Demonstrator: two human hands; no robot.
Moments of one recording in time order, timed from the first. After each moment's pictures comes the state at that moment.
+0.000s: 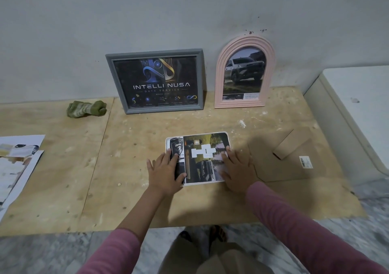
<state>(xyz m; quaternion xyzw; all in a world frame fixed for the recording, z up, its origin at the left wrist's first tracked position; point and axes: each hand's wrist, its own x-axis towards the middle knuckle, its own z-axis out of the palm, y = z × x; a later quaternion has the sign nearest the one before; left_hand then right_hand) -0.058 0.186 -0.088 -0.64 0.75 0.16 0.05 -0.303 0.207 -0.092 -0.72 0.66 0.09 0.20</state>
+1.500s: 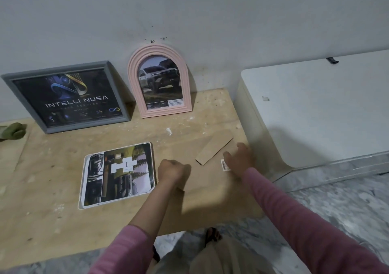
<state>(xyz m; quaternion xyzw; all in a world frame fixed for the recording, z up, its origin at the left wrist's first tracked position) -0.344 0.188 -0.065 -0.77 0.40 0.48 -0.15 -0.535 0.214 -0.074 -0.35 0.86 -0.19 0.32</state>
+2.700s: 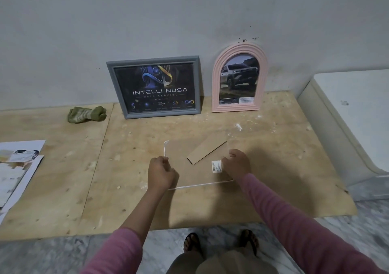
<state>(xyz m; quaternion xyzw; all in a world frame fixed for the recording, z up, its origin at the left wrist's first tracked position) -0.063 0.179 -0.077 -0.74 0.55 0.32 -0.21 -0.290 0.188 -0.072 -0.40 0.79 -0.27 0.37</state>
